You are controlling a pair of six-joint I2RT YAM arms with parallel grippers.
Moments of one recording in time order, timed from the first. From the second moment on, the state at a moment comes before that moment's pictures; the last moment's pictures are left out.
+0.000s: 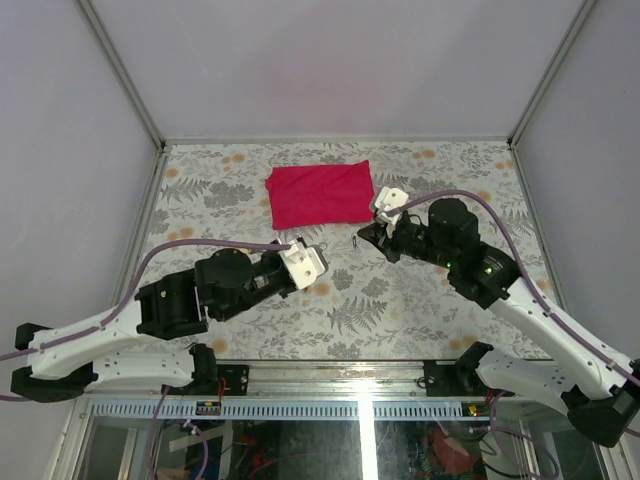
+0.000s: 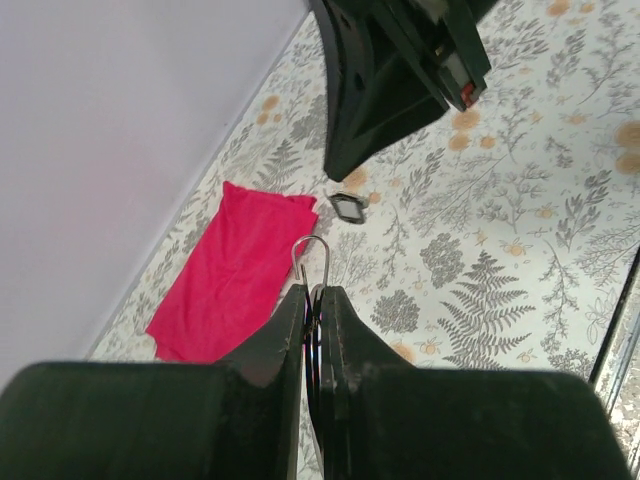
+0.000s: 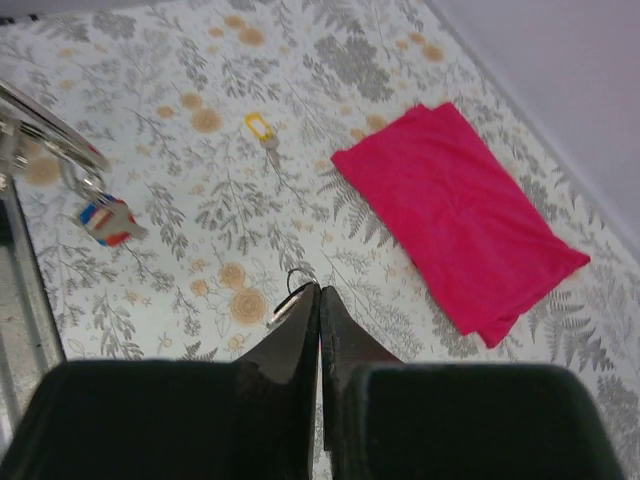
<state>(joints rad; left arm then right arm) -1.28 0.90 1.16 -0.47 -0.36 0.36 0.73 0.99 0.99 -0.30 -0.28 -0.25</state>
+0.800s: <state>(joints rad) -1.28 1.00 1.23 -0.45 -0.11 0.40 0.73 0.96 1.26 -0.53 -0.68 -0.34</state>
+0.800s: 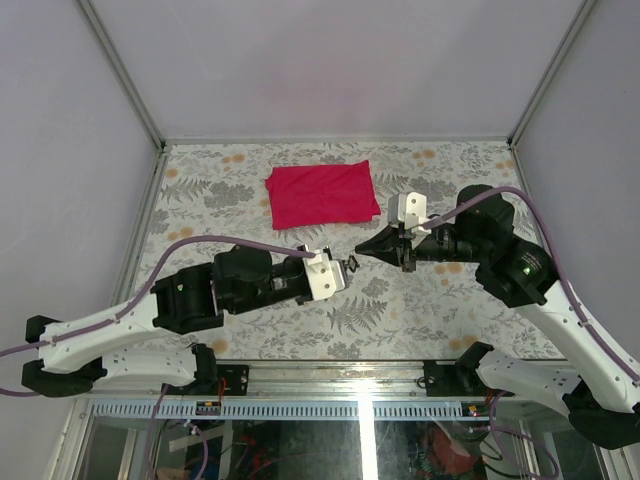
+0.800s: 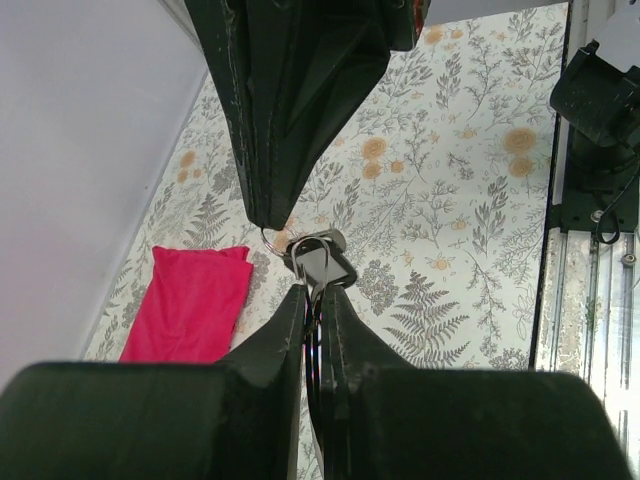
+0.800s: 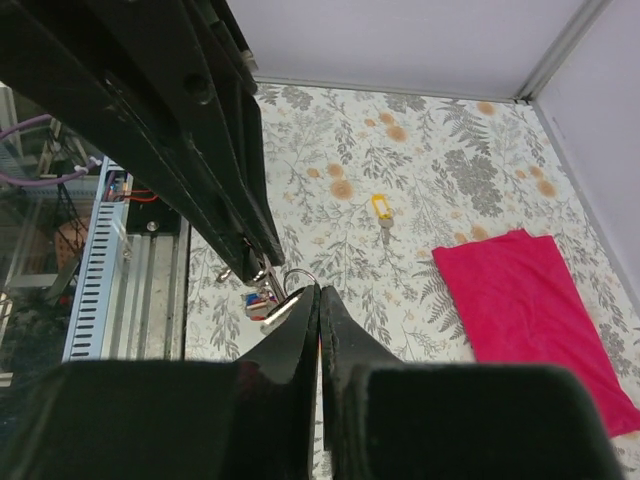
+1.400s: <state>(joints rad) -1.28 1.04 1.25 -0.47 -0.09 0.40 0.73 0.96 1.28 -0.54 -0.74 -0.34</state>
